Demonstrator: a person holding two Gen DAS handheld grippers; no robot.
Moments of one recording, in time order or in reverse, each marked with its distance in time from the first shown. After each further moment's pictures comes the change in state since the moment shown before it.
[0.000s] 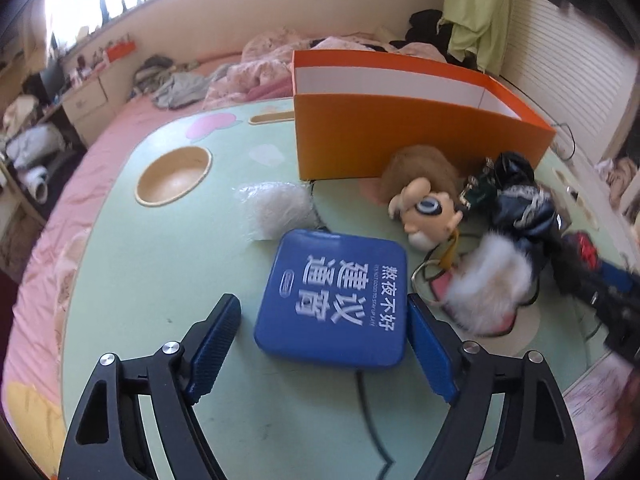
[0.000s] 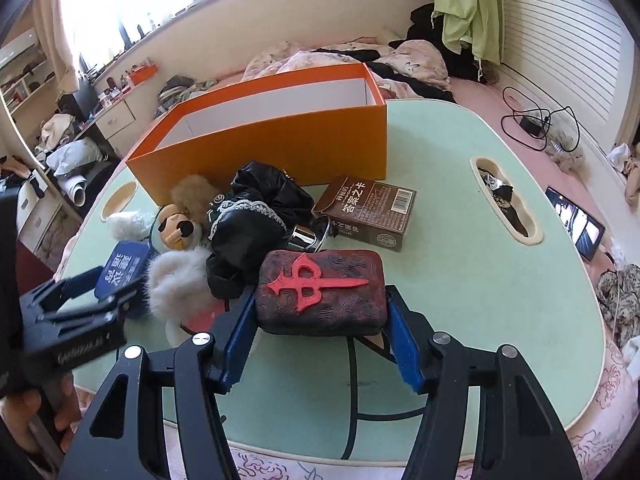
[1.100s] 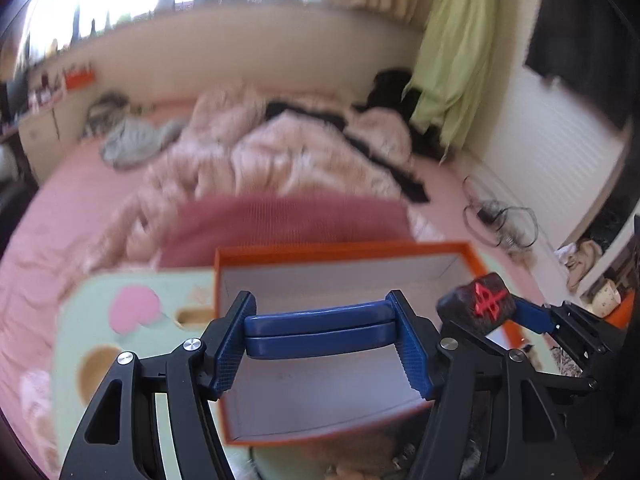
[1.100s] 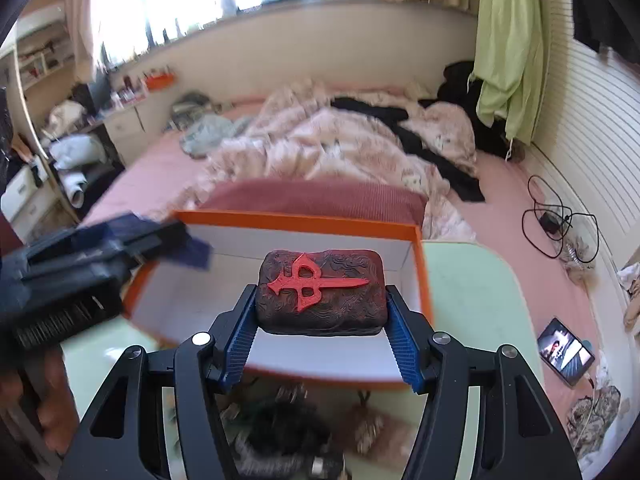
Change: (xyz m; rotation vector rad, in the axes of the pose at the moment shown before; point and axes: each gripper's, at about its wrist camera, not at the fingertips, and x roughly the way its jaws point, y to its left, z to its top) left arm 0.049 -0.002 0.170 -0.070 -0.083 -0.209; right arm 0.054 0.030 0.152 -0.160 -0.057 -0.032
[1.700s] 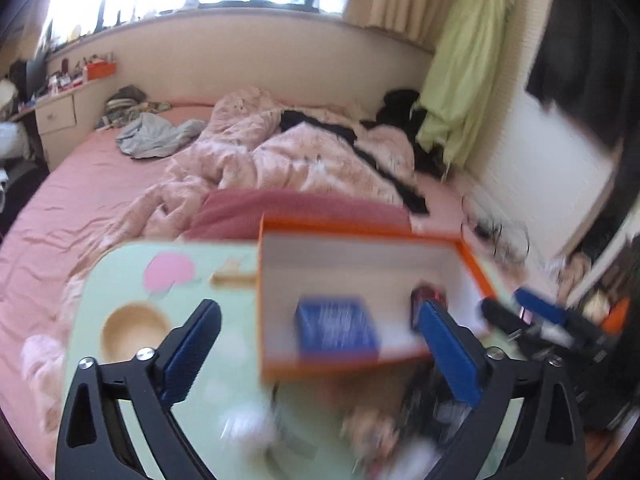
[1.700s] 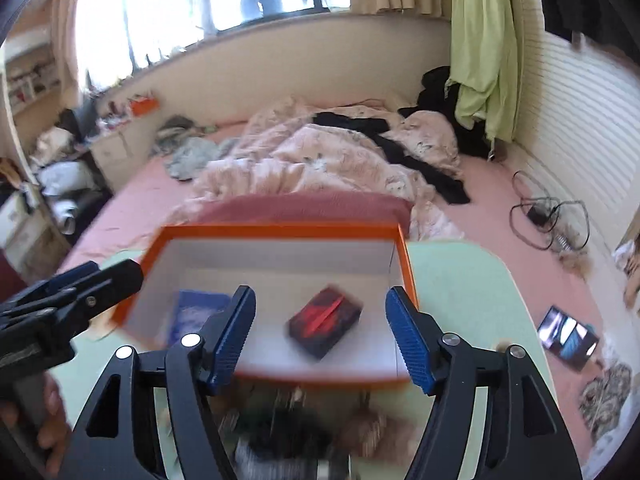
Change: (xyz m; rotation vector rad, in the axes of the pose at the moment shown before) left arm -0.076 0.017 -0.062 -0.028 -0.066 0.016; right arm -0.051 -0.015 -0.040 0.091 -0.115 0.016
